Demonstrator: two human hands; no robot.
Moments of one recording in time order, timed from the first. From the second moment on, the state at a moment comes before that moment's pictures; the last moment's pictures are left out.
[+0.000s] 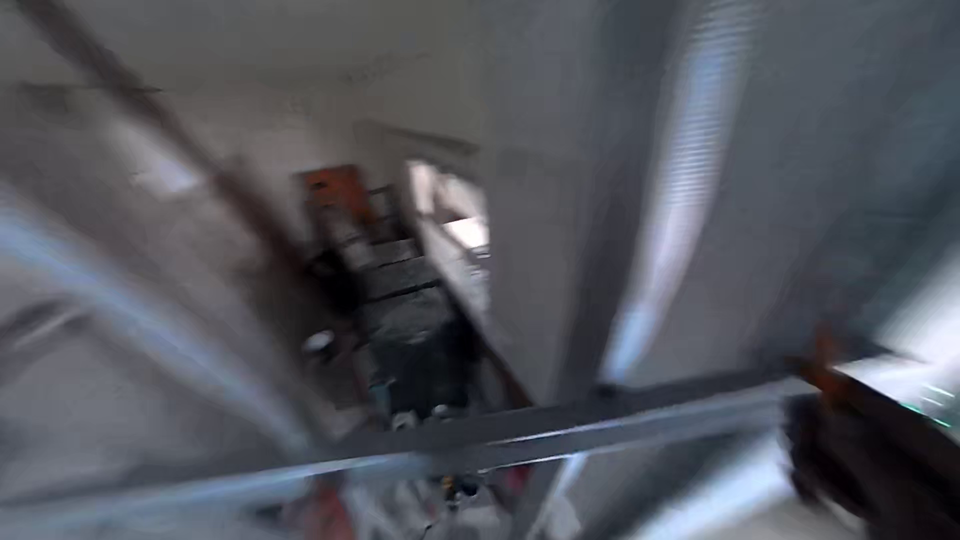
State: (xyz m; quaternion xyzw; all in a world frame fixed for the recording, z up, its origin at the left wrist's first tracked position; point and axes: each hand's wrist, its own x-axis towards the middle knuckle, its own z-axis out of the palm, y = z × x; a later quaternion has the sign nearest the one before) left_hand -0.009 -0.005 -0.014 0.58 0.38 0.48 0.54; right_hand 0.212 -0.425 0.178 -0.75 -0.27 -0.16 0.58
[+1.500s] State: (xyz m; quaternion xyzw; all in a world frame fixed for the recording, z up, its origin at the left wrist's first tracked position) left_hand 0.019 0.001 0.013 0.42 0.31 0.58 0.63; right_hand 0.120 -0.295 0.171 -0.84 -0.49 -0.10 0.20
